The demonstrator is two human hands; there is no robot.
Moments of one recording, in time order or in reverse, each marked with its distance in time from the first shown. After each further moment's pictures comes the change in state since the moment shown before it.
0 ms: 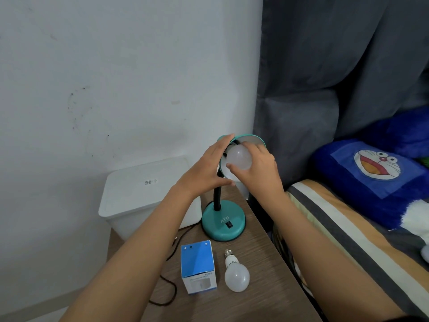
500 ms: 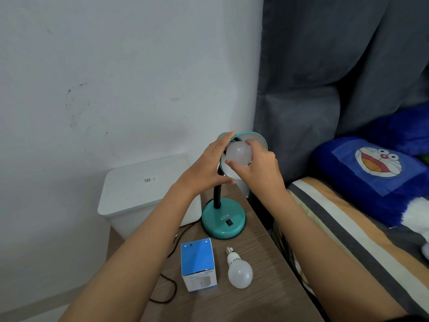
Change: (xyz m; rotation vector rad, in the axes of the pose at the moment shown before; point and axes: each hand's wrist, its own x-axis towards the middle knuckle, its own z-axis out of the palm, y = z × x) left_hand 0.000 0.001 0.001 0.000 0.002 -0.001; right_hand -0.001 0.000 0.000 -0.003 -0.015 0.055
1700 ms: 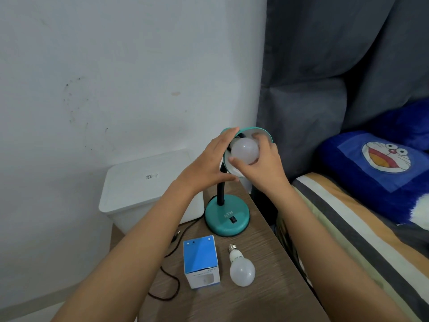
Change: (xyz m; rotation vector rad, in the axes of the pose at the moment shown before) left_hand -0.002 0.001 -0.002 0.012 -0.012 0.045; right_hand 0.002 0.009 0.009 0.272 -0.060 0.123
